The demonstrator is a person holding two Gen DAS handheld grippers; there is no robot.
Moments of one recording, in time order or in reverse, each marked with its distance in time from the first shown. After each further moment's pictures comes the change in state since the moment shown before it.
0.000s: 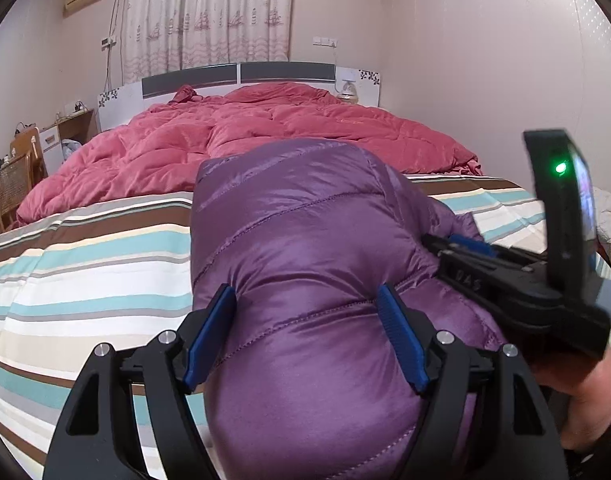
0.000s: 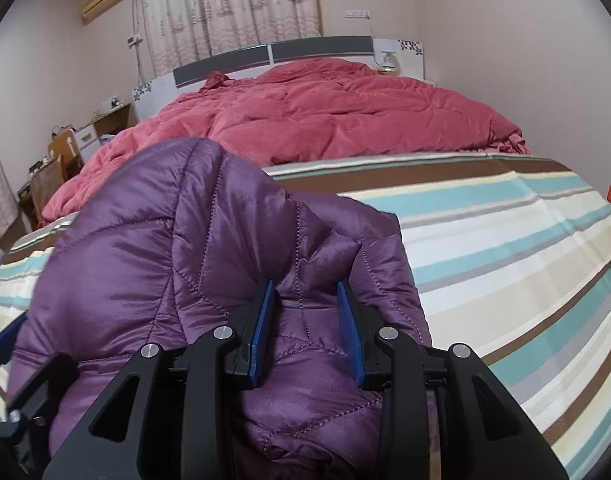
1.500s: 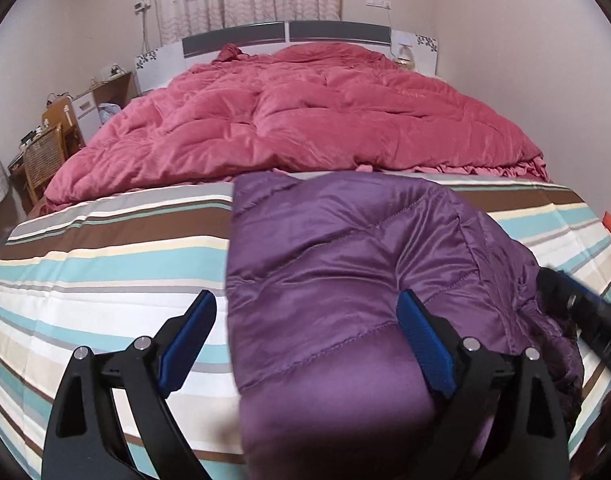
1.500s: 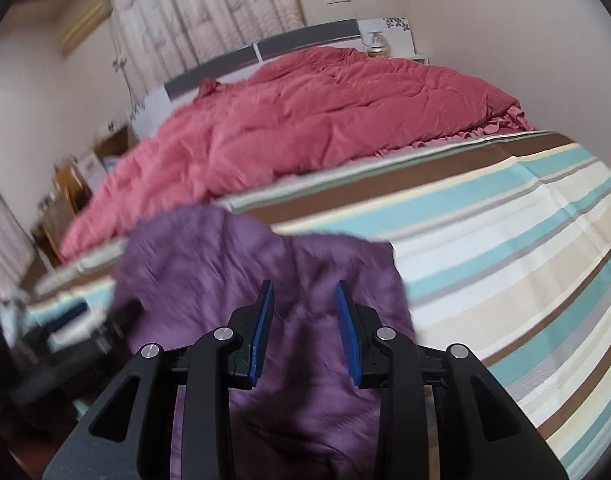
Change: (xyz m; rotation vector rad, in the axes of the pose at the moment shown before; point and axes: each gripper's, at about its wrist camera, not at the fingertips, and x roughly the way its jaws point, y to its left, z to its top) left arm 0.060 0.027 0.074 -0.081 0.173 0.197; right arm -0.027 -0.004 0.050 0.140 0.029 0.097
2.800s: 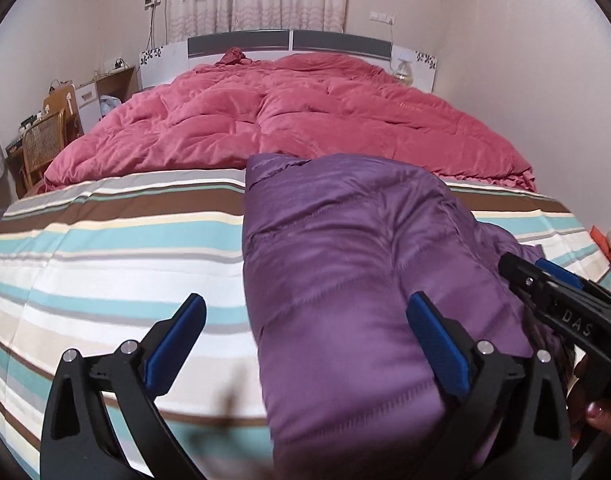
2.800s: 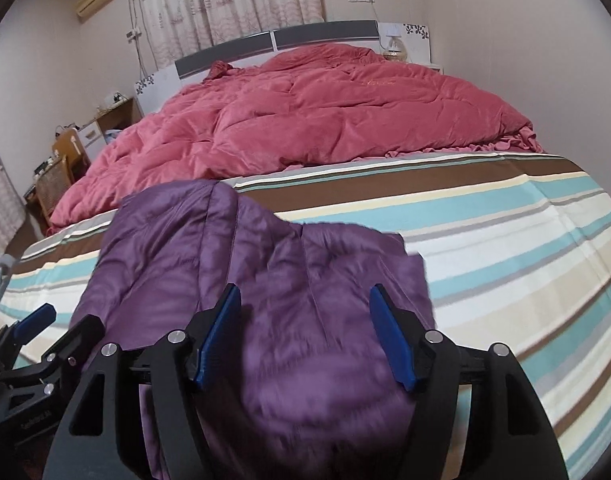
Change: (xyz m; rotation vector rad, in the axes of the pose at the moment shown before) left arm -0.016 0.030 -0.039 -0.061 -0.048 -0.083; right arm 0.005 0.002 -0.020 -0.117 0.015 -0.052
